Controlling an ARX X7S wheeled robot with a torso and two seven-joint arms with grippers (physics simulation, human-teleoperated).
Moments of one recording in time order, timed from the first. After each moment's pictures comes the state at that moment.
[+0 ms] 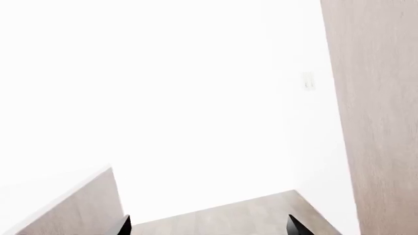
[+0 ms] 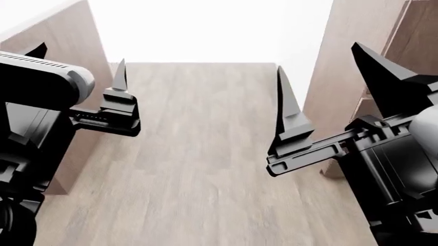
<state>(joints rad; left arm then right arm) -0.98 -0.86 0.25 0.86 -1.50 -0.95 -1.05 1.79 1.13 -1.85 -0.92 1.05 -0.14 1.14</state>
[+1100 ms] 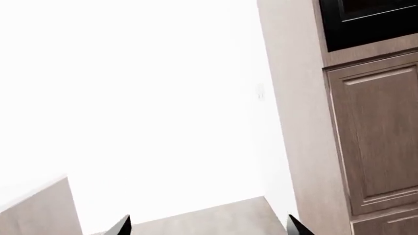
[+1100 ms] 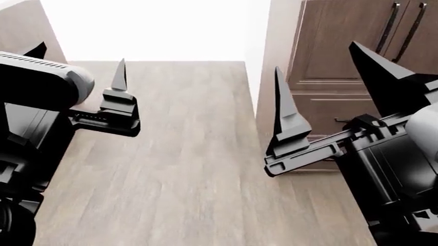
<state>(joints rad) -0.98 -0.87 0.25 0.86 -1.50 -0.94 -1.05 1.78 1.12 -1.83 -0.92 1.06 -0.12 1.13</state>
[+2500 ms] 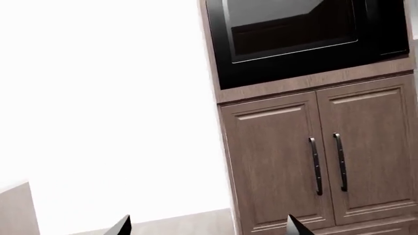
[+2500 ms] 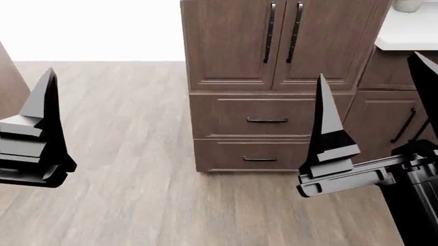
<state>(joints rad) -0.99 -1.13 -0.15 1.03 -2.19 -0.88 -1.35 2.35 1.12 -2.56 -1.05 0.93 -0.32 1.40</state>
